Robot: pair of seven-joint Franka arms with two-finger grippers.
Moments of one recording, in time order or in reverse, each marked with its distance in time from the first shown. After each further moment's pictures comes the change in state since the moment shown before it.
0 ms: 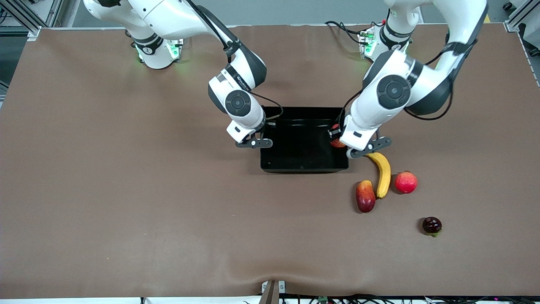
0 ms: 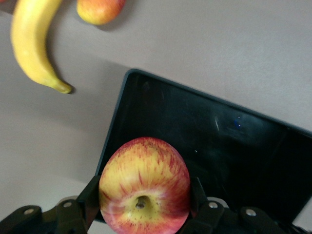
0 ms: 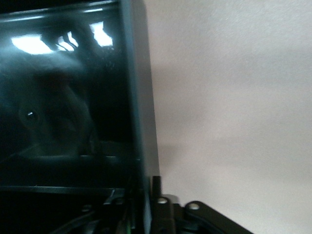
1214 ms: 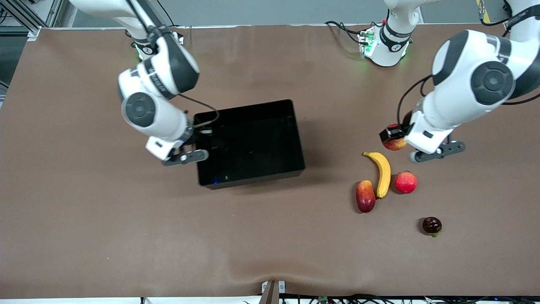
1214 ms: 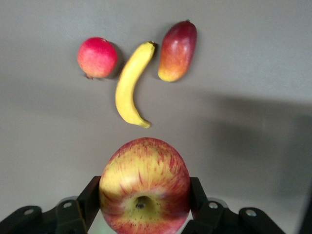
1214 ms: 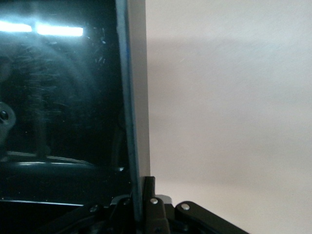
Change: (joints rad) left arm 0.090 -0.117 0.115 0.215 0.001 -0.346 0.309; right arm -0.296 -0.242 0.012 -0.003 -0.080 -0.327 -0.391
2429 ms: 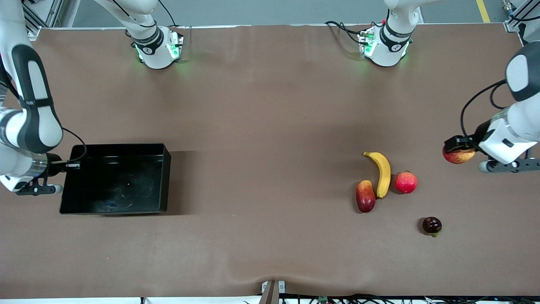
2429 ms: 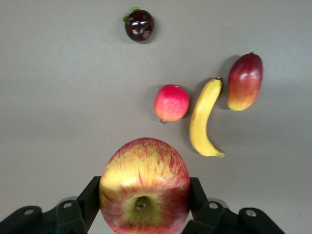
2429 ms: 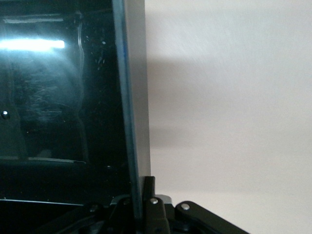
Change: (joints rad) left arm 0.004 0.001 0.286 0.034 0.036 0.033 0.490; right arm -0.654 0.112 -0.083 0.022 -0.175 0.082 -0.573
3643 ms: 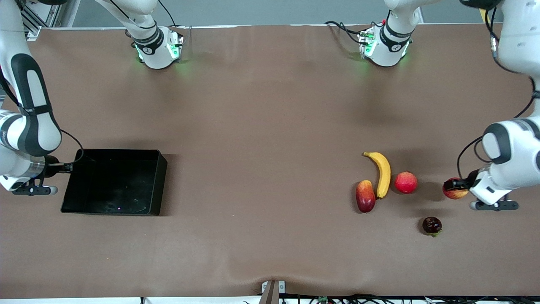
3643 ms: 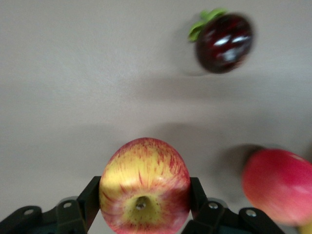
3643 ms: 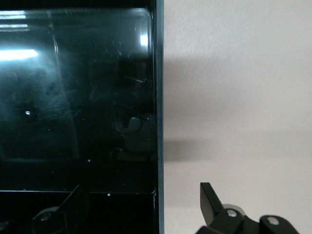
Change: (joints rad) left arm 0.009 0.338 0.202 0.002 0.007 0.402 0.247; right arm -0.045 0.116 -0.047 -0.024 -0.007 0.119 0.002
